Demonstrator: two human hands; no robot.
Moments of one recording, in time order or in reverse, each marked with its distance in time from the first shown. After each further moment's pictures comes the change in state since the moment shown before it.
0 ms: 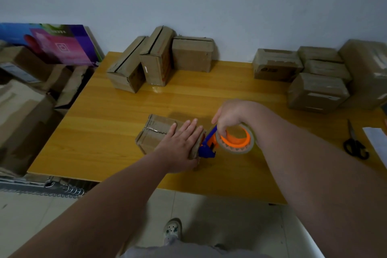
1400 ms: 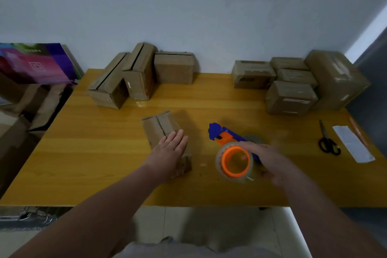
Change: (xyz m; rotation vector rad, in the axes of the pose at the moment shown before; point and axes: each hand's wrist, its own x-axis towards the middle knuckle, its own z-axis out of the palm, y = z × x) left_hand 0.002 0.000 -0.007 0.036 0.038 -0.037; right_hand -0.072 0.067 0.105 1.500 0.293 0.248
